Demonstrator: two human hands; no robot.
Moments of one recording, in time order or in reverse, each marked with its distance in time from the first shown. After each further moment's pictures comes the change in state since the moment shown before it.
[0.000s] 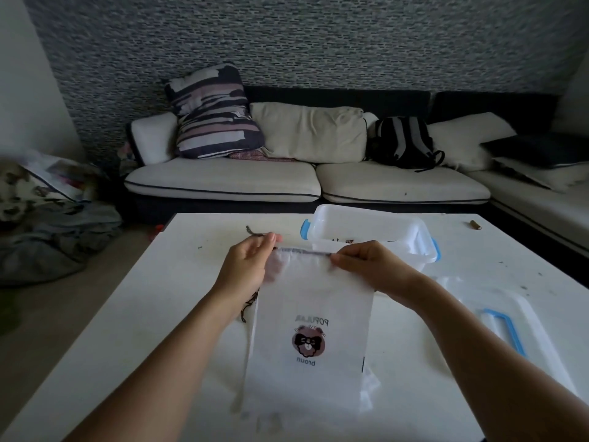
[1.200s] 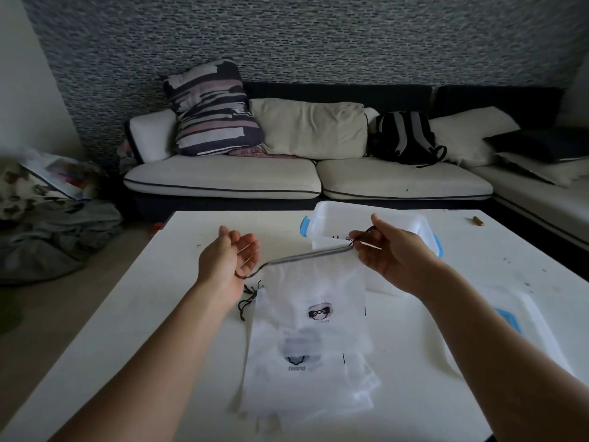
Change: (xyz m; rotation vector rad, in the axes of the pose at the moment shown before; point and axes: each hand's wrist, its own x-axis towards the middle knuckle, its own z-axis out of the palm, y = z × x) left_hand 0.018 0.004 -0.009 -0.615 0.309 -0.344; right_hand 0.010 -0.005 -0.022 0.837 0.263 0.166
